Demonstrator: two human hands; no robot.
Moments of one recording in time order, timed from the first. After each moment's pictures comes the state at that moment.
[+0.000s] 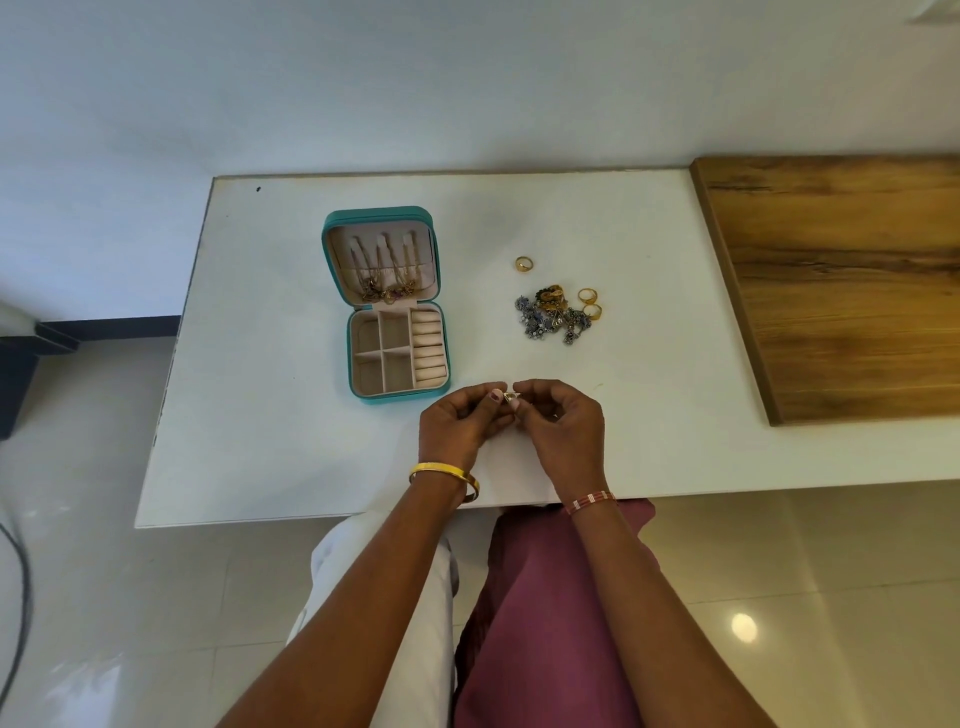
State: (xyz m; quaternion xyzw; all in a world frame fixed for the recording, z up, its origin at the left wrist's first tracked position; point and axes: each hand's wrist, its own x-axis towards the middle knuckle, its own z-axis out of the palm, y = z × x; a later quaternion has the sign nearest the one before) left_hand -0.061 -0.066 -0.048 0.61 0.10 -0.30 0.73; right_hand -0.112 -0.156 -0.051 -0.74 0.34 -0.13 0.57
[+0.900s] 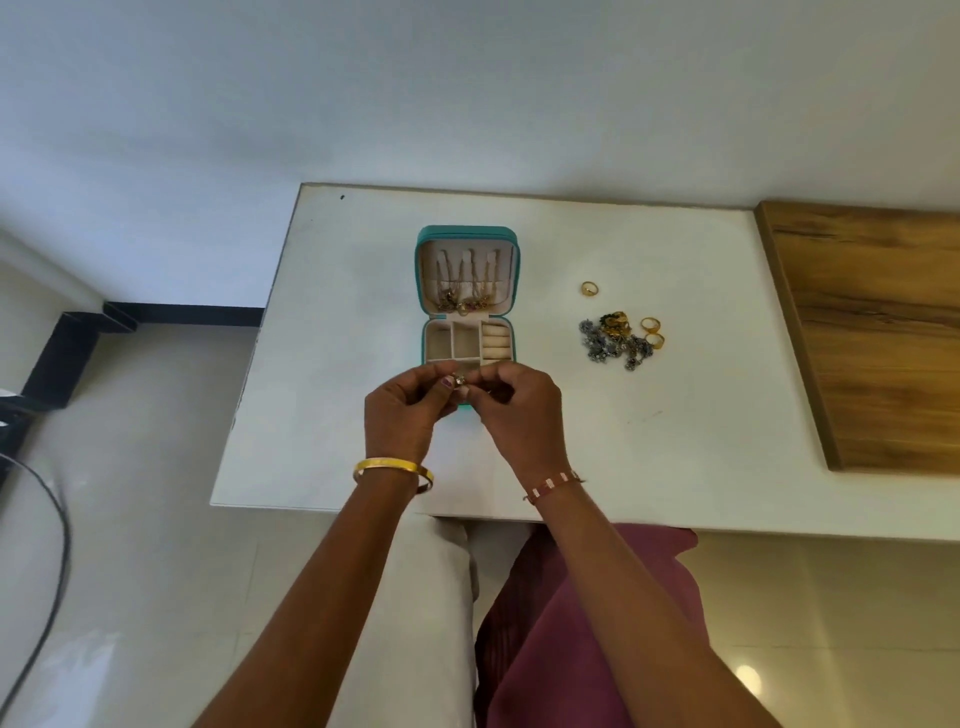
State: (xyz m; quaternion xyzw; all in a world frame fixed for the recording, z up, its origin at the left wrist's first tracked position) left_hand -0.017 0.017 -0.006 0.71 0.09 -0.16 0.68; right_hand -0.052 -0.082 -0.008 -0.81 0.23 -0.09 0.54
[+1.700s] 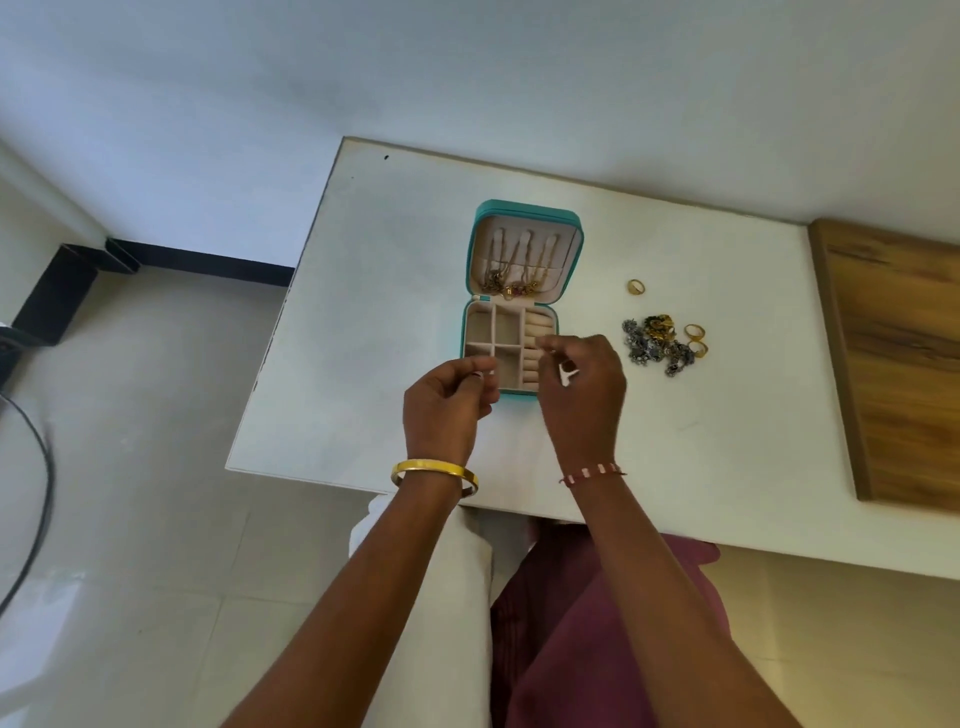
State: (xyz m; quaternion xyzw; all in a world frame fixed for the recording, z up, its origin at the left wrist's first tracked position) left_hand -0.025 0.019 -0.001 0.67 0.19 -0.17 0.70; right_hand -0.038 -0.089 -0.029 -0.88 0.23 -0.22 0.35
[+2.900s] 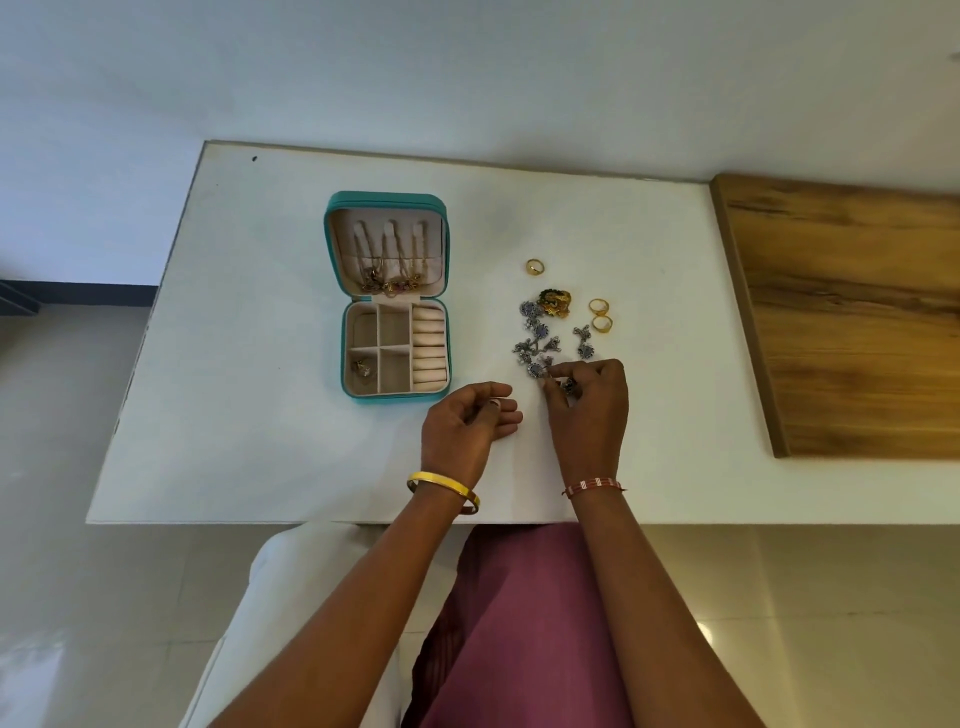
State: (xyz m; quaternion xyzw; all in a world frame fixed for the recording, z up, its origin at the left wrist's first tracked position) left_hand -0.057 -0.073 -0.052 0.67 0.05 -0.28 0.69; right_hand -0.089 -0.184 -0.066 -0.86 0.35 -0.18 0.32
